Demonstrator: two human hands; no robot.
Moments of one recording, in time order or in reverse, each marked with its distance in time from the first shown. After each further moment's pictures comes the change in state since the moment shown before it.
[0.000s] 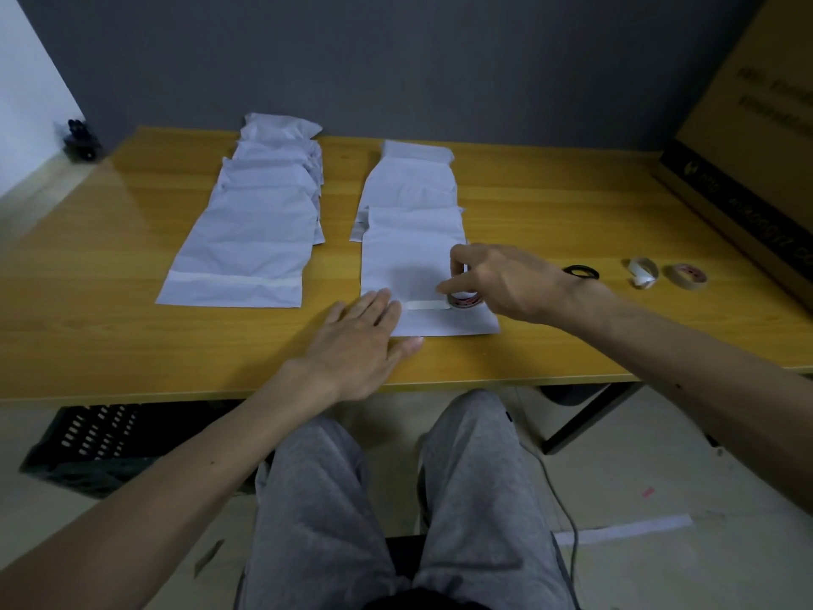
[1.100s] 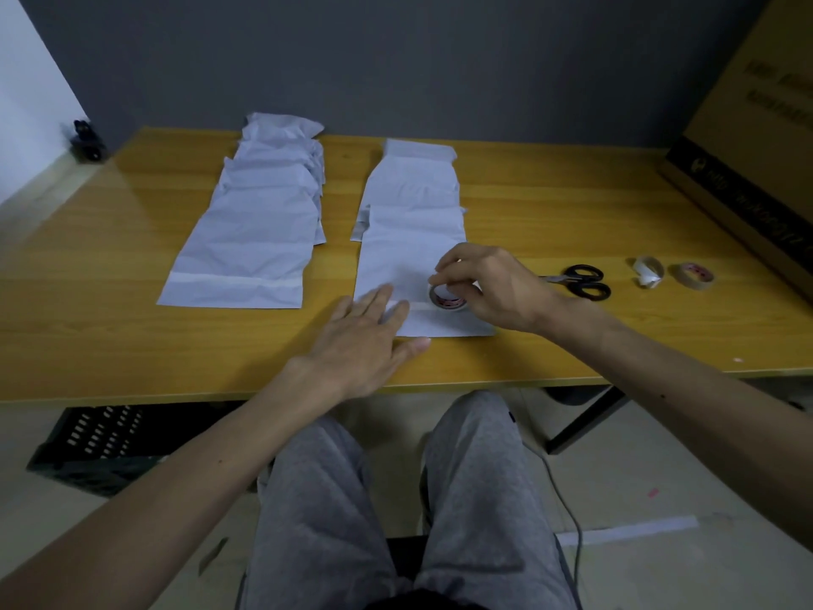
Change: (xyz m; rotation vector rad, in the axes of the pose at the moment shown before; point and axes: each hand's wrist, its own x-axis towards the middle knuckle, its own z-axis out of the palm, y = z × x) left_hand 0.006 0.003 -0.002 0.006 0.046 0.005; right_hand 0.006 -0.009 0.020 0.437 0.281 0.071
